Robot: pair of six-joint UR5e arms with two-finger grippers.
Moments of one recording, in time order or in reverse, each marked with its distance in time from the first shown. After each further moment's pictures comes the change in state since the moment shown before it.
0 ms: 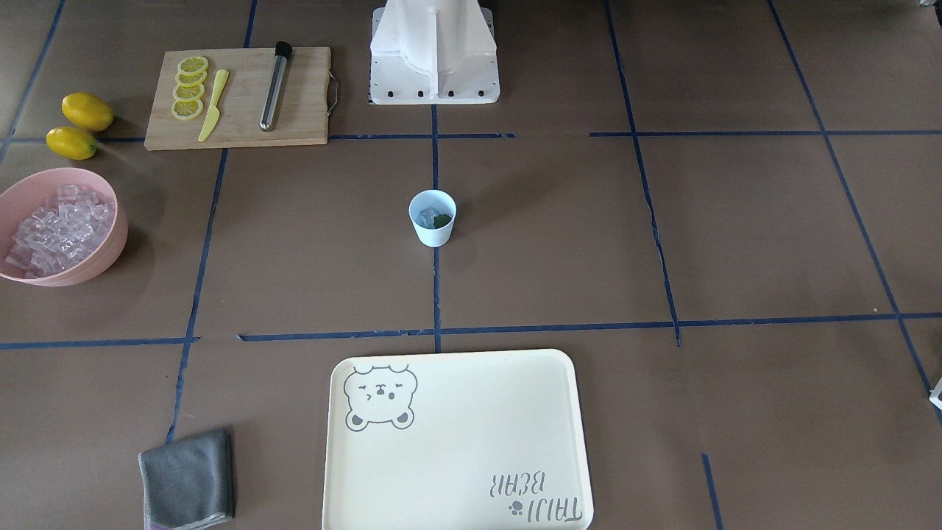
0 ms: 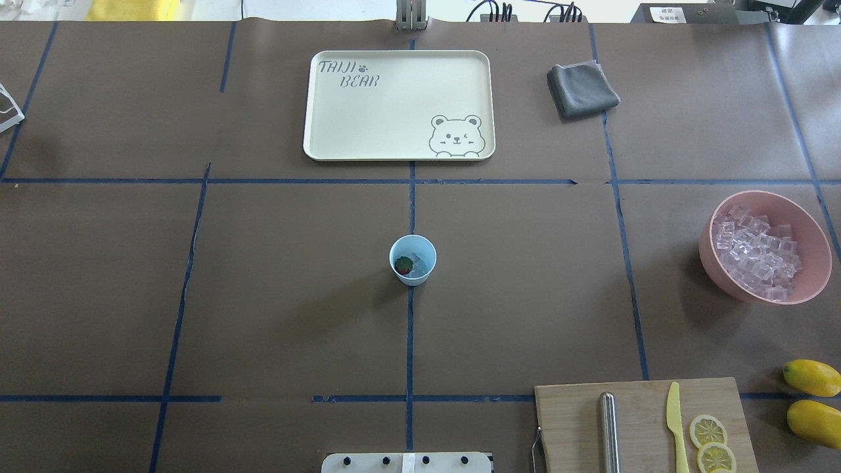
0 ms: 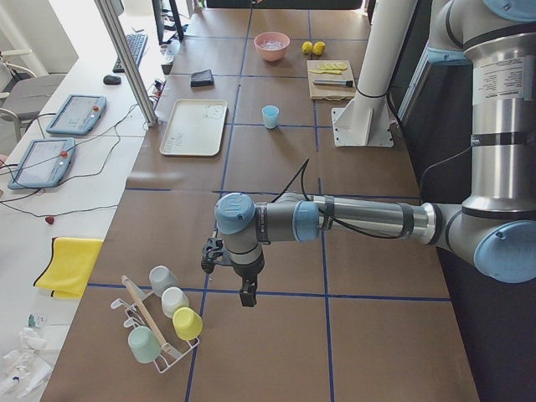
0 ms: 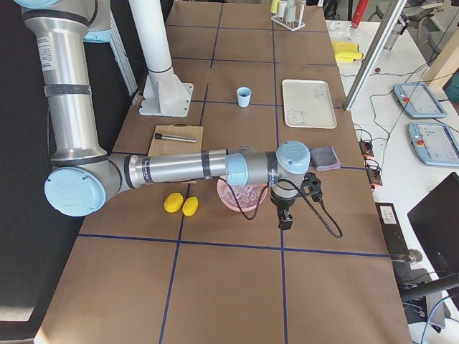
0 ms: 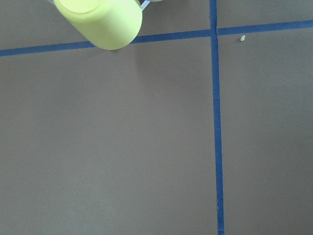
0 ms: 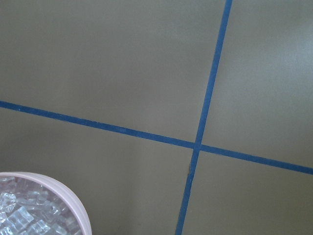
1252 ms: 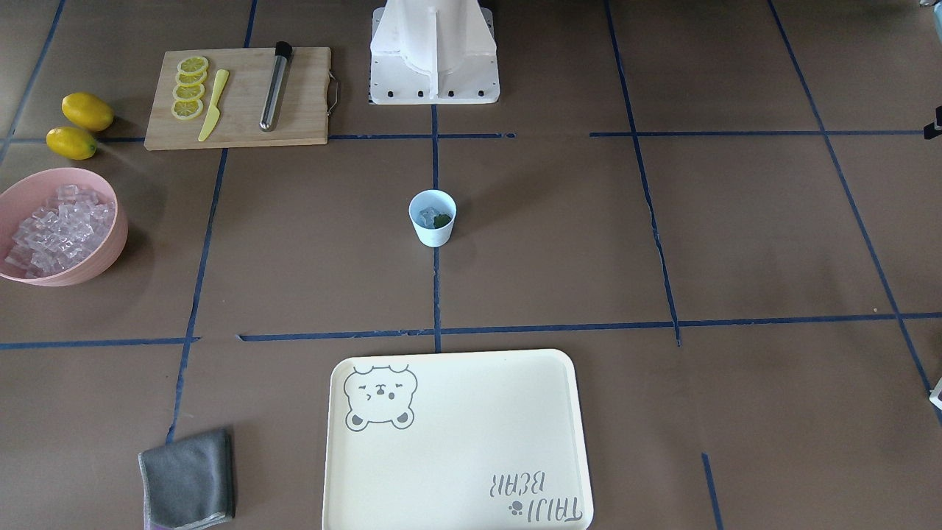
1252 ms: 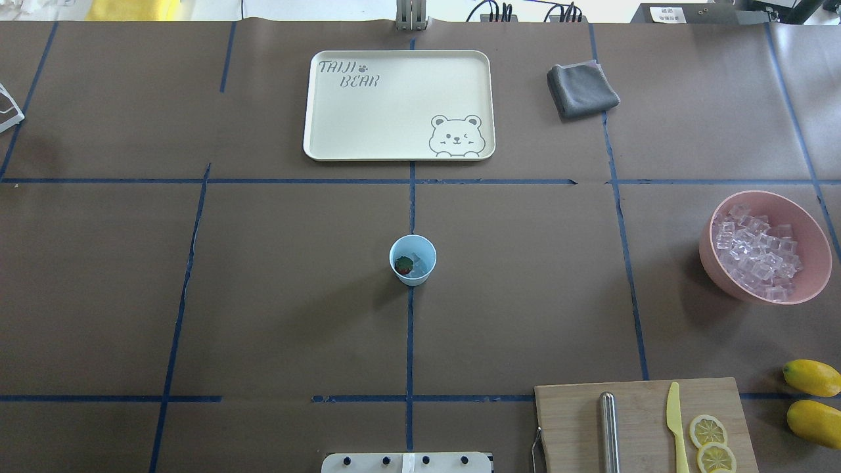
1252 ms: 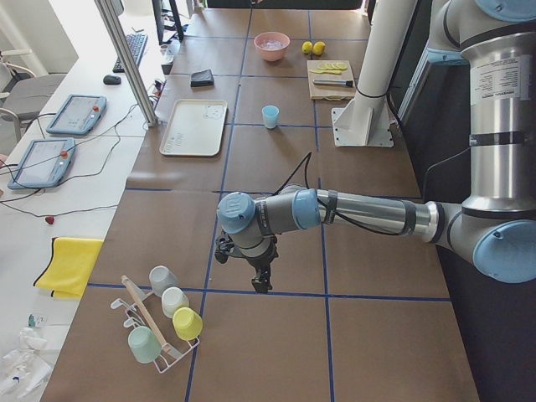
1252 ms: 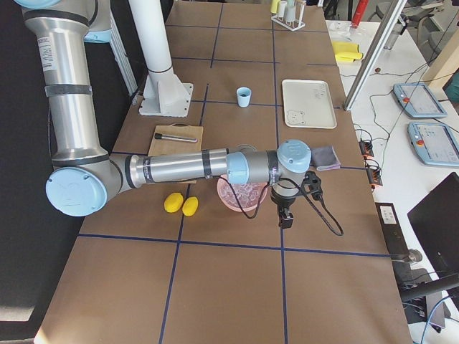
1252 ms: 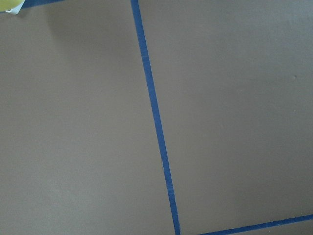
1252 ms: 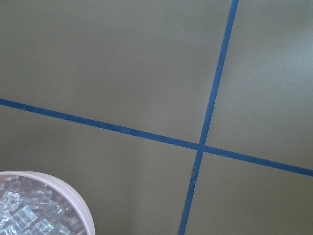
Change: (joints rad) left arm 0.051 0.011 -0.042 0.186 -0.088 0.162; right arm -0.003 0.002 0.004 -0.005 0.006 -0.010
